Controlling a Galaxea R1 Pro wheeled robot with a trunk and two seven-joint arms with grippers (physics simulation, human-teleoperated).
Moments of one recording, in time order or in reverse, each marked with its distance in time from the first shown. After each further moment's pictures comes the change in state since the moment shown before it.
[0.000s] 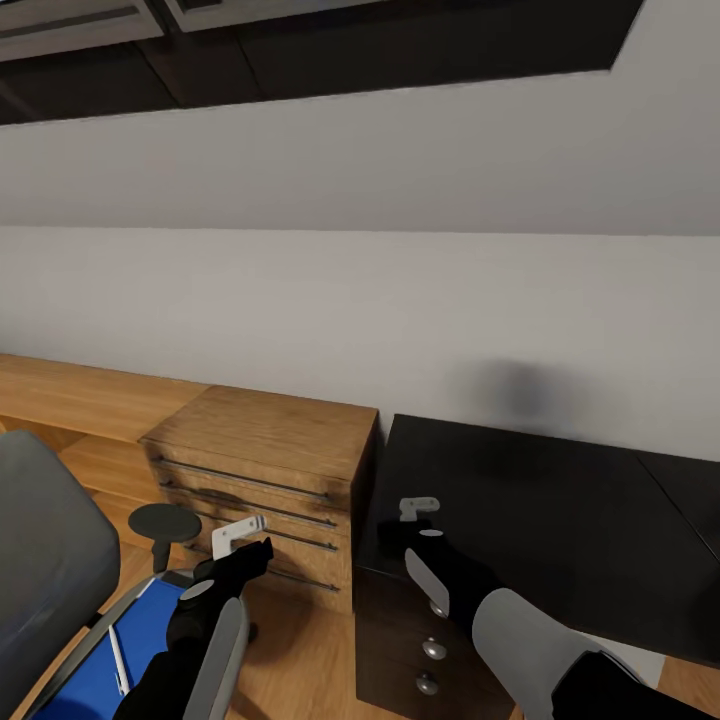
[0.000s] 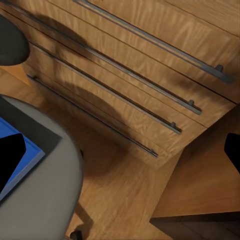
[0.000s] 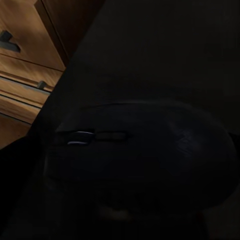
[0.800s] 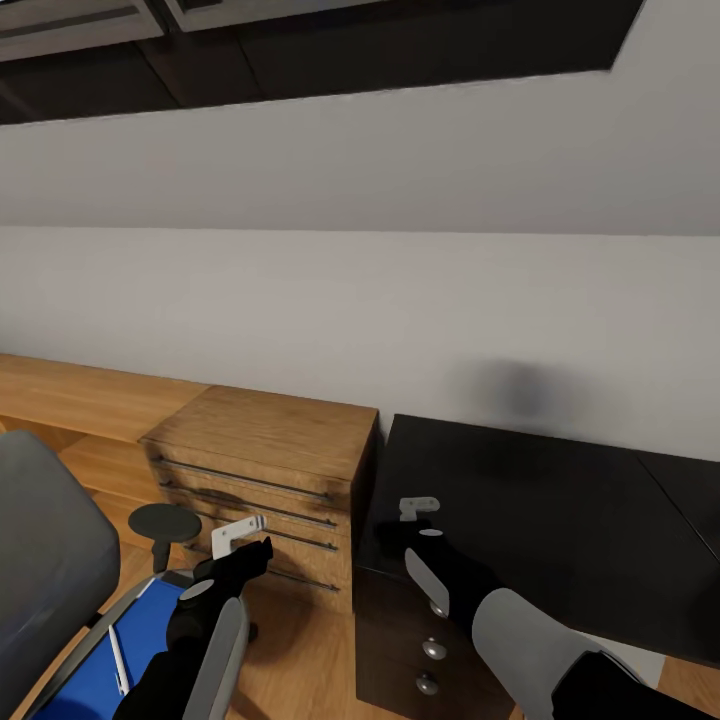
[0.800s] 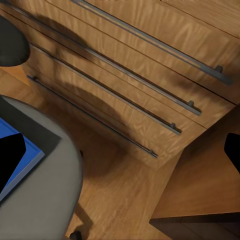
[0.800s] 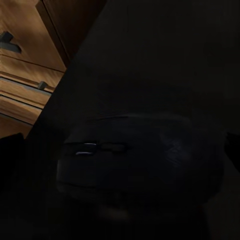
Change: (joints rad) left arm 0.000 0.000 0.000 -0.002 0.001 -0.002 0.000; right arm 0.000 0.000 0.001 -0.003 0.002 0.001 0.000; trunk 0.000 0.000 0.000
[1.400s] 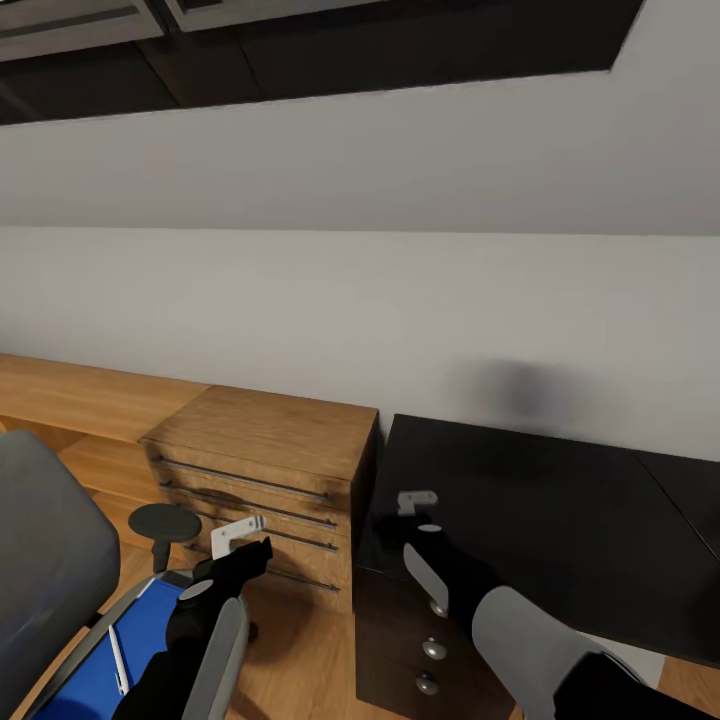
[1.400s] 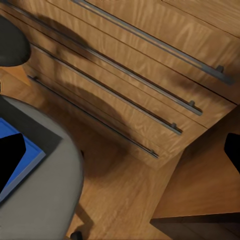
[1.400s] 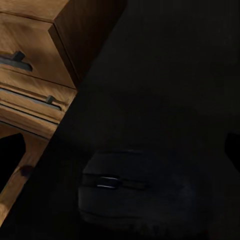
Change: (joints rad) left arm 0.000 0.003 0.000 0.001 0.001 0.000 0.000; right arm 0.000 -0.002 -0.003 -0.036 0.003 -0.008 -0.001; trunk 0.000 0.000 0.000
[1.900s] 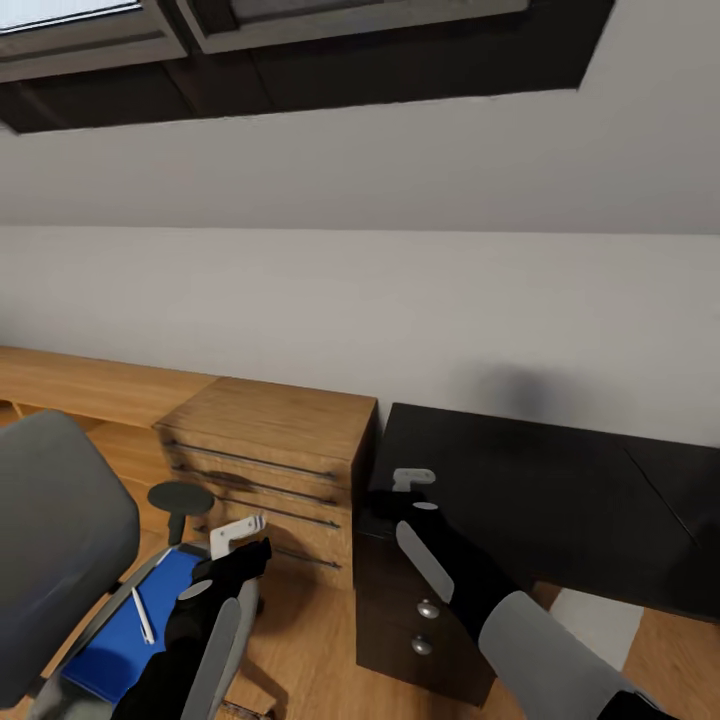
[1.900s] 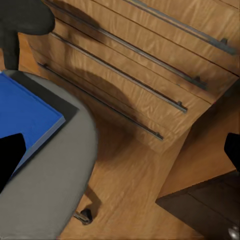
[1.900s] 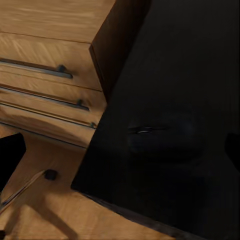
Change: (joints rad) left arm 0.000 0.003 0.001 0.001 0.001 0.001 0.000; right arm 0.061 -0.033 -0.003 -0.366 -0.077 0.173 -0.174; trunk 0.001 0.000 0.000
